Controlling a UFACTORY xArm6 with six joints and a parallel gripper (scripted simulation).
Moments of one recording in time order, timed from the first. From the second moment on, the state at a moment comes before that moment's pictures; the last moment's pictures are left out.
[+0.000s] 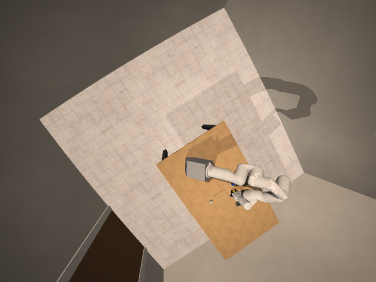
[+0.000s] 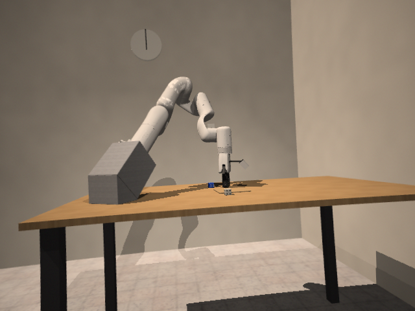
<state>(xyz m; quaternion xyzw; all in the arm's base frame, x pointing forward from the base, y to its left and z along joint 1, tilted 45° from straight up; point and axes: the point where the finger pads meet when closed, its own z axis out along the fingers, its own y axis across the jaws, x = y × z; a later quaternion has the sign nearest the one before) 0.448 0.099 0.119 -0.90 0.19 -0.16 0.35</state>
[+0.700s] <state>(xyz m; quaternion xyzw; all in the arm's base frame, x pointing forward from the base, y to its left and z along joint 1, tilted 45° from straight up) 0.448 0.099 0.119 -0.90 0.19 -0.16 0.35</state>
